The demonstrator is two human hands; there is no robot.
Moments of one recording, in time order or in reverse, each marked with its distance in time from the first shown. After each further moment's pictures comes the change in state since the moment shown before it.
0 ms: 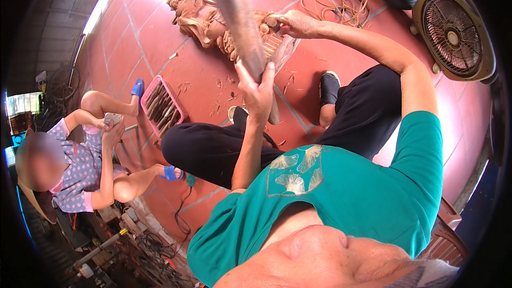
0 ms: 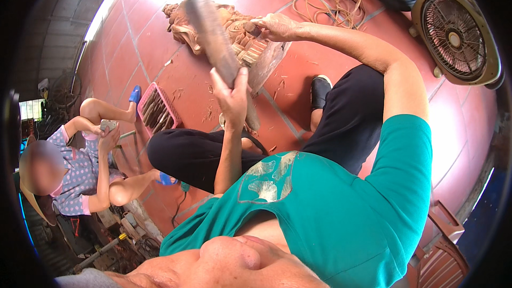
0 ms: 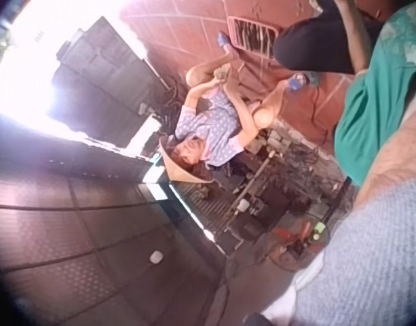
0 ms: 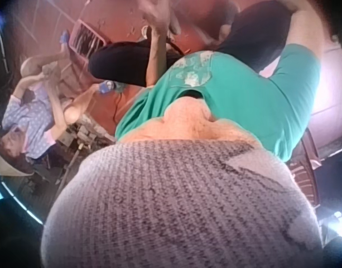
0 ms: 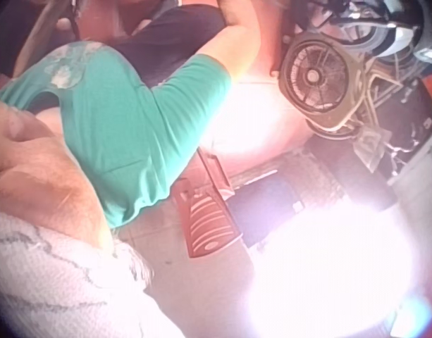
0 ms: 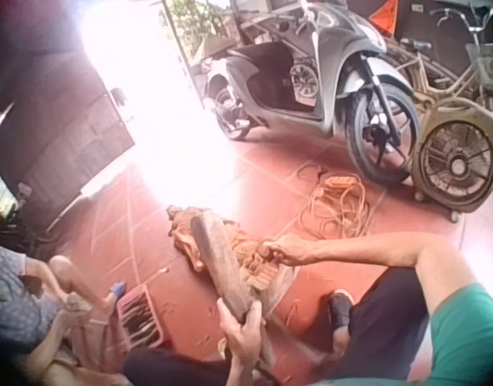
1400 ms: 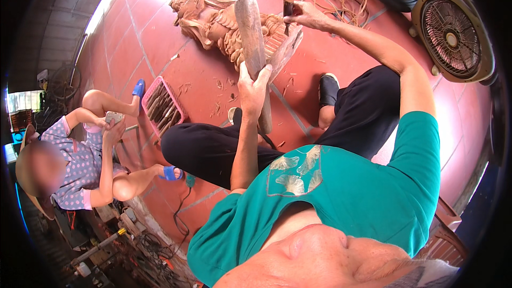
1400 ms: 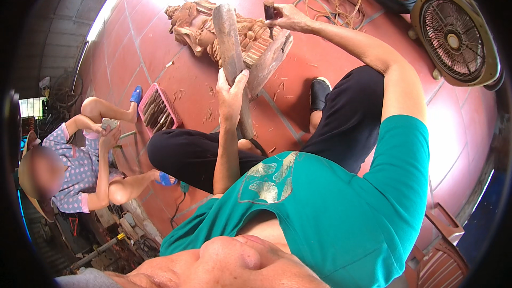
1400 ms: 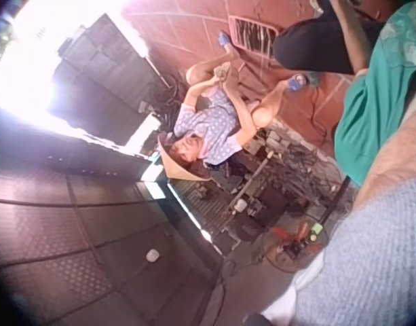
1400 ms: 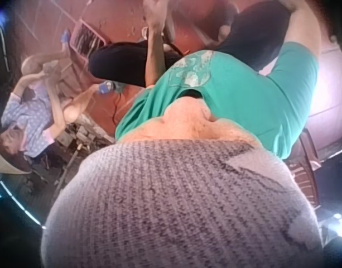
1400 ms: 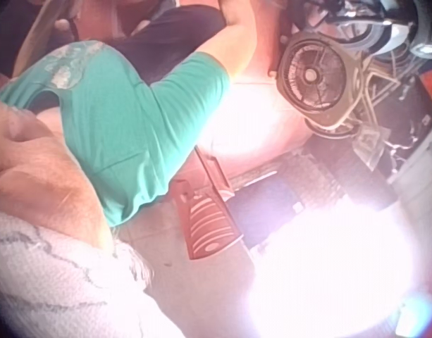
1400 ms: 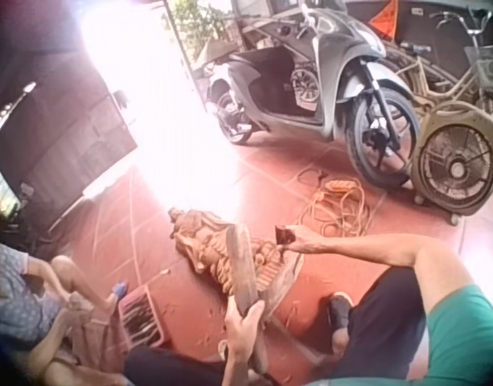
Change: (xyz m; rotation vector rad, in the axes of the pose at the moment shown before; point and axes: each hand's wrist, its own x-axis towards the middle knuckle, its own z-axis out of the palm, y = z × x) left_hand 0.010 -0.013 -0.014 -0.033 -0.196 -0.260; right_hand -0.017 0.027 -0.023 0.462 0.114 0.387
